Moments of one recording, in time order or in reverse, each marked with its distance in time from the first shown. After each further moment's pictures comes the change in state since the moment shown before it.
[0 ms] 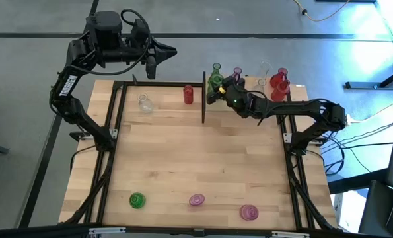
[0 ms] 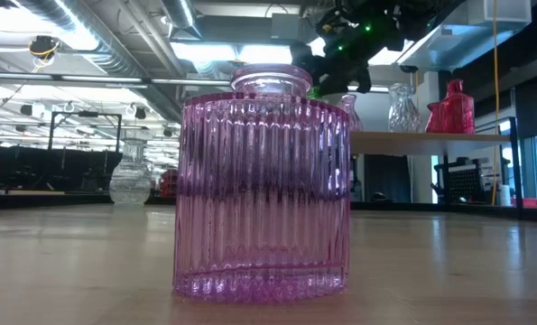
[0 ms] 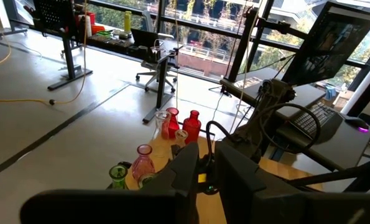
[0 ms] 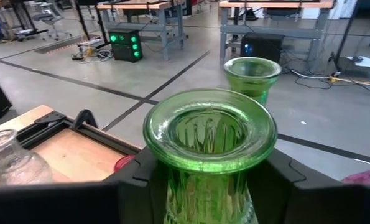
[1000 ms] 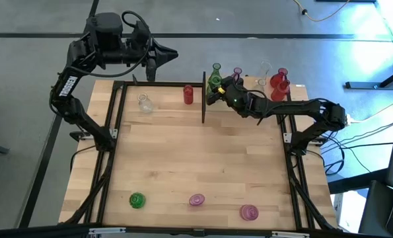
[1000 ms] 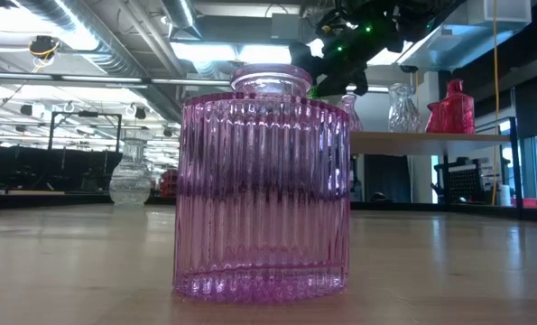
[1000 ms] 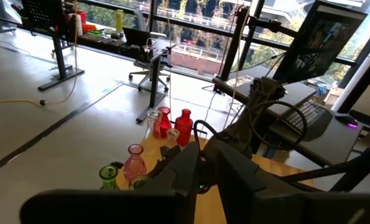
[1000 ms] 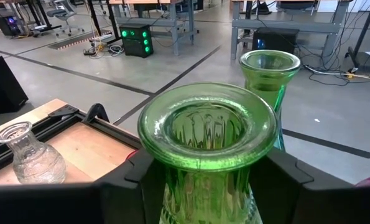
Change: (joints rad) left arm -0.025 0.000 0.000 0.001 0.008 -0.003; right arm 0.000 0.000 0.000 0.007 -0.057 -0.001
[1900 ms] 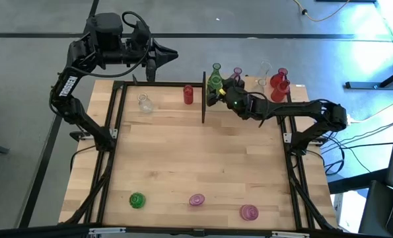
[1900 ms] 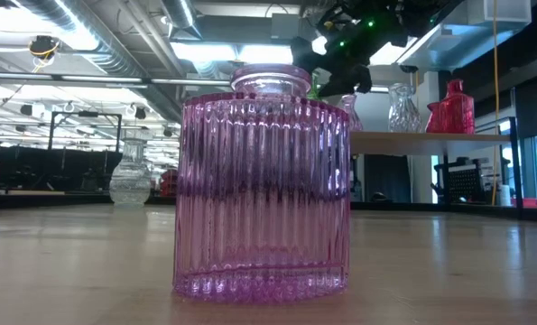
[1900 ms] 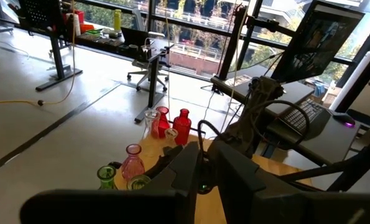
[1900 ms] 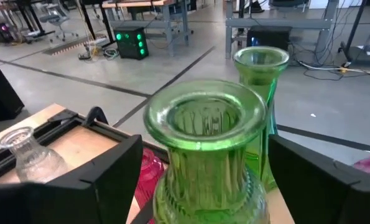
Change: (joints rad) left arm -0.004 0.000 0.000 0.000 0.004 0.000; right arm 0.033 -0.015 0.000 -0.035 0.050 0.055
